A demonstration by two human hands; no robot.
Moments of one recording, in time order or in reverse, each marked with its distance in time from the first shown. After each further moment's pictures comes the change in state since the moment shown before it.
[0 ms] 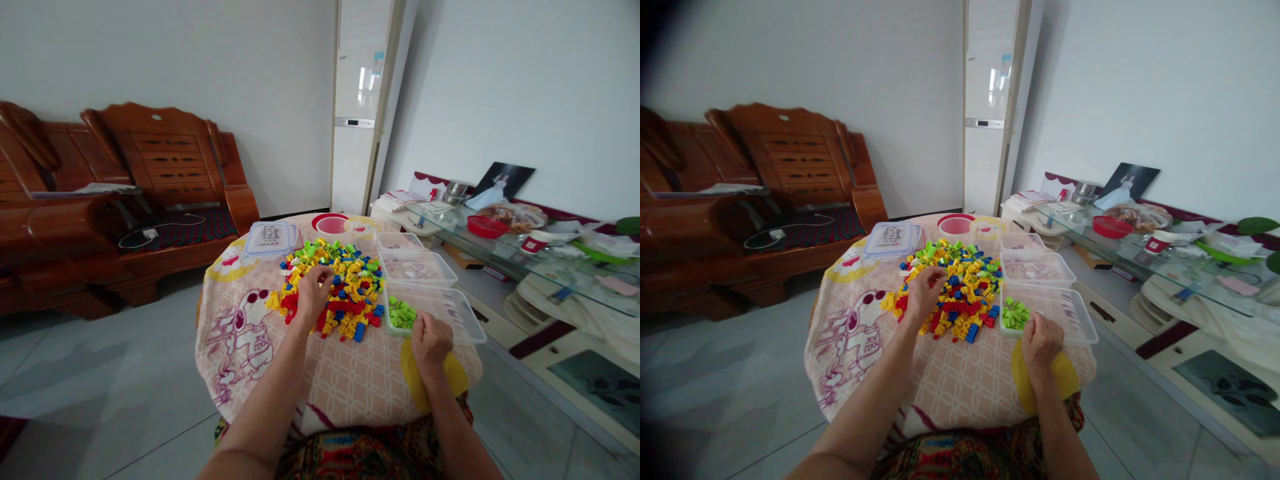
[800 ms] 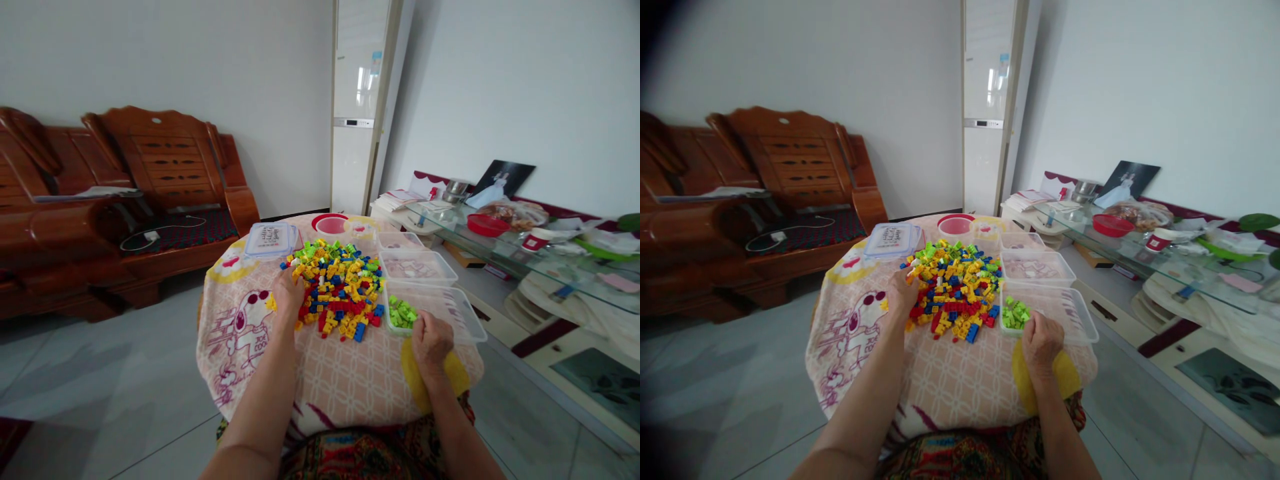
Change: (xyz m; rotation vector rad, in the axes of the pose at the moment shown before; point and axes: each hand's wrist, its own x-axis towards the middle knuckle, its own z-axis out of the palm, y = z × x) left_hand 0.012 -0.052 -0.027 0.481 0.160 -0.242; right_hand -0.001 0.001 0.000 -0.019 -0.043 0.023
